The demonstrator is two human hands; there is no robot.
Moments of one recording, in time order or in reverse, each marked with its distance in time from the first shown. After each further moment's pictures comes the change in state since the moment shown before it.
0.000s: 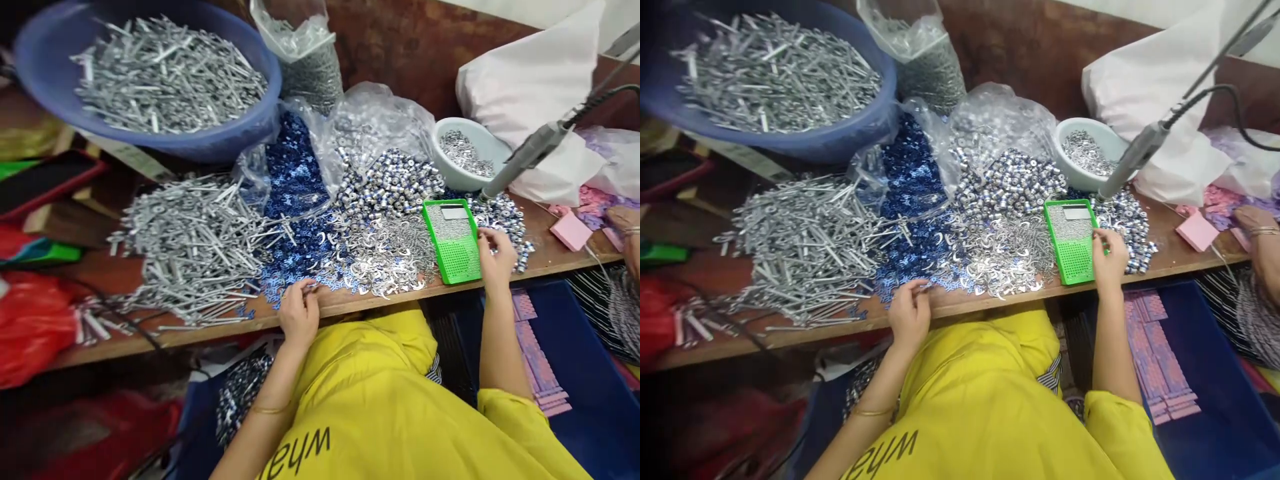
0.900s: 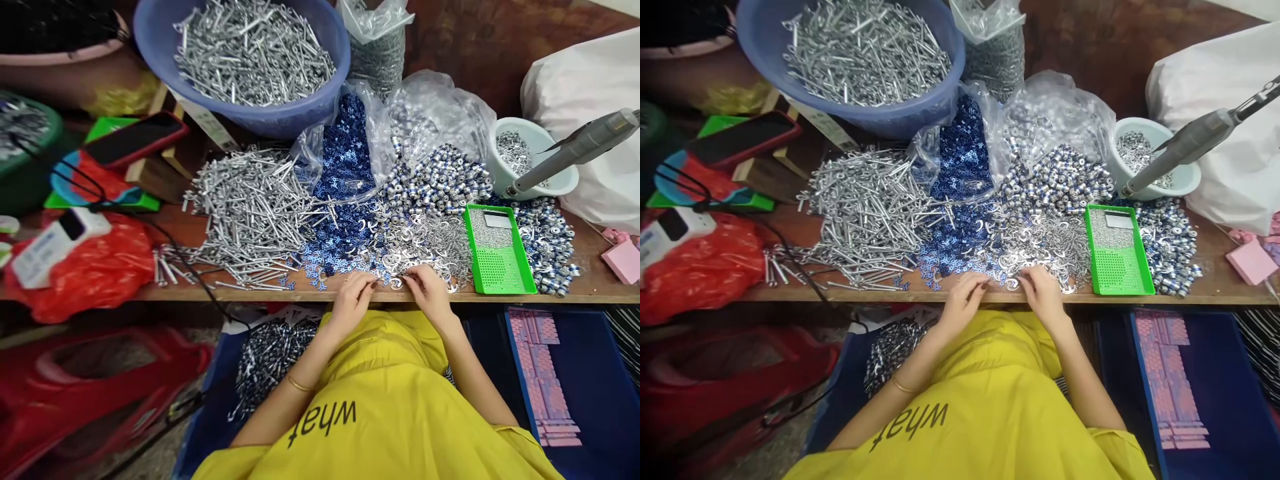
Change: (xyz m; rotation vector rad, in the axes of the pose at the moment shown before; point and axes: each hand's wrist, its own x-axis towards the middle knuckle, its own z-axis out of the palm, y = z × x) left_hand -0.003 0.035 -0.004 -0.468 -0.257 0.103; right_hand -0.111 -0.126 0.094 0.225 -0.676 -0.199
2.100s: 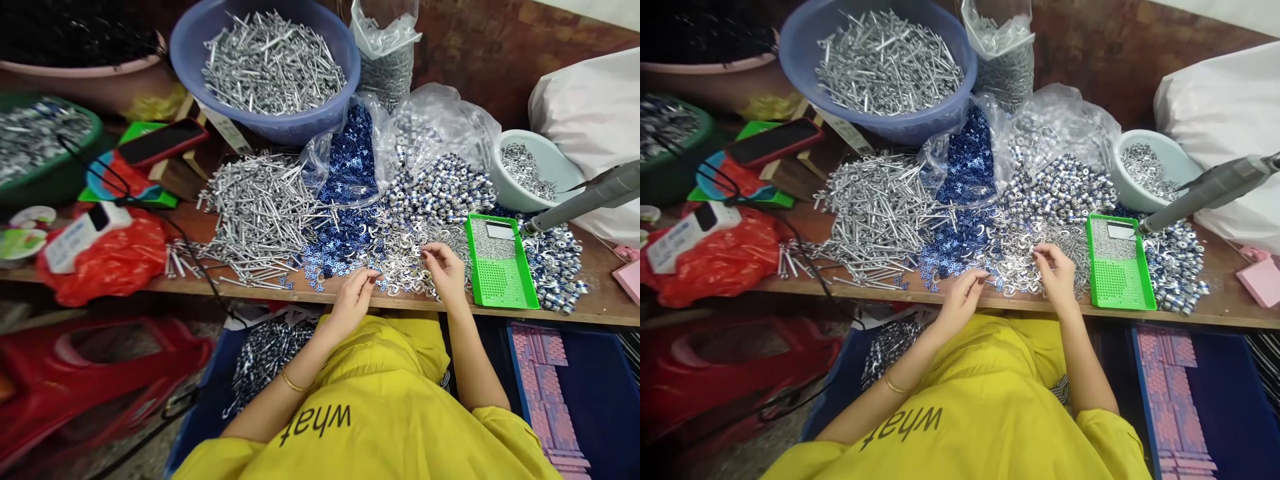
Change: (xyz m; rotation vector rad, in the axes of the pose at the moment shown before) left_hand 0.018 0.027 0.002 0.009 0.025 -0.115; right_hand 0.049 -0.011 -0.043 0.334 0.162 0.055
